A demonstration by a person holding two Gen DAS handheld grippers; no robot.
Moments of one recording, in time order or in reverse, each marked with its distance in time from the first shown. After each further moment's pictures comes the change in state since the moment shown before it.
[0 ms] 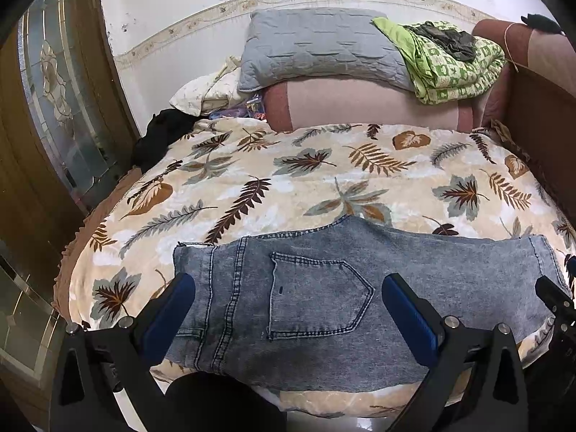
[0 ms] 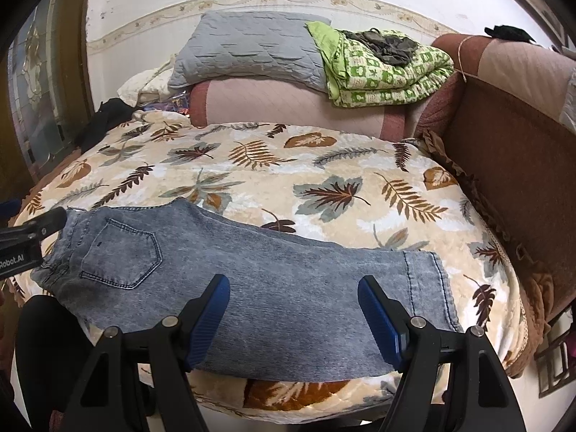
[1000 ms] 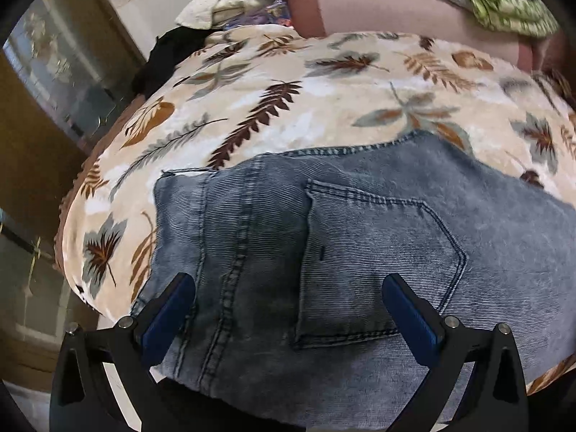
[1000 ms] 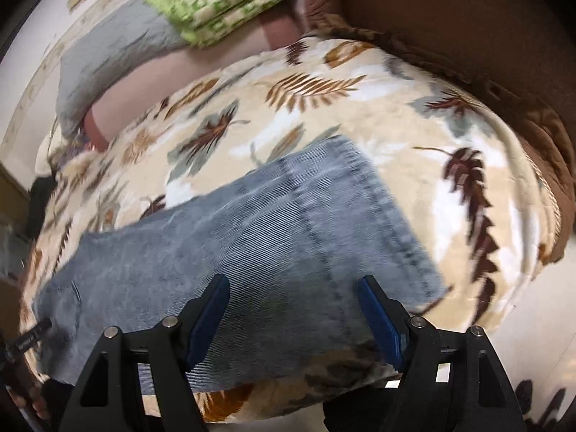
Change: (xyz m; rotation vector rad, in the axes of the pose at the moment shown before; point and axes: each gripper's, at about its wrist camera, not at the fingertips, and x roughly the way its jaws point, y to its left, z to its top) left arm 0.127 0.004 -0.019 -0.005 0.345 0.140; right arm 0.095 -0.144 -0.055 0.458 0.248 -0.009
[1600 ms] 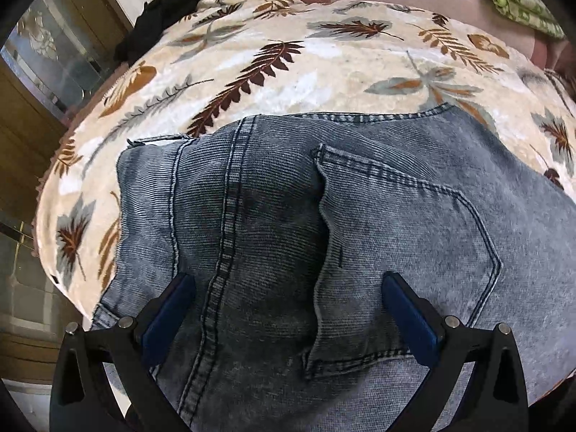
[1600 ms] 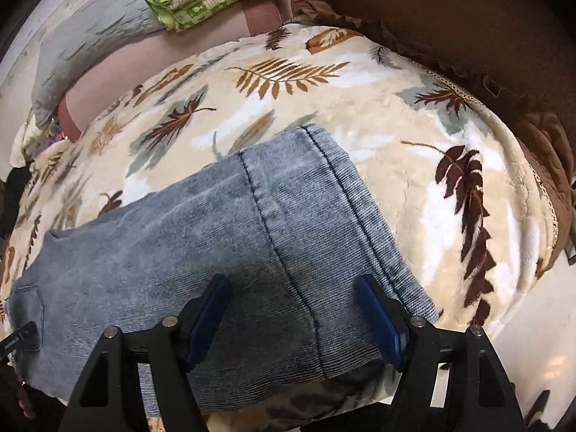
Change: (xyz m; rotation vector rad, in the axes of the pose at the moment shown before) left arm 0.050 0.010 0.009 -0.042 0.117 -0.063; right arm 0.028 -0.024 0.013 0.006 0.022 -0.081
